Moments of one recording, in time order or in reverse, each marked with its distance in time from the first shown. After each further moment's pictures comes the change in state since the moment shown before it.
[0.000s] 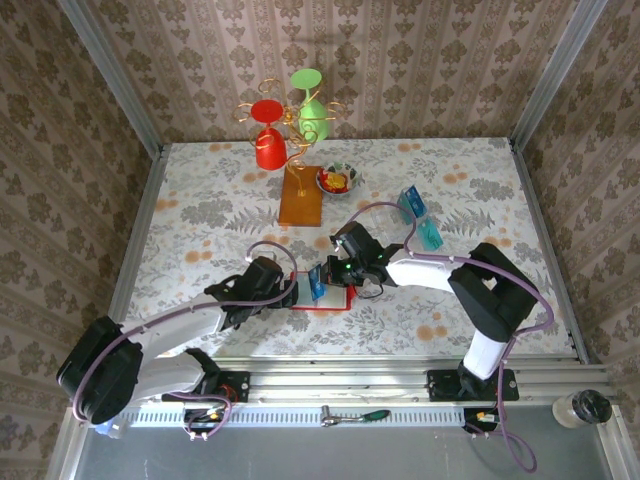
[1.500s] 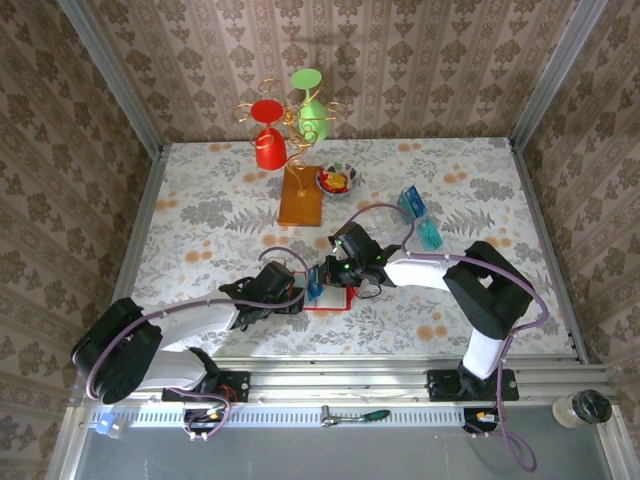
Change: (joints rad) left arm -0.067 0.124 0.007 0.043 -0.027 0.003; right arm -0.003 0.019 -0.003 0.043 -0.023 0.022
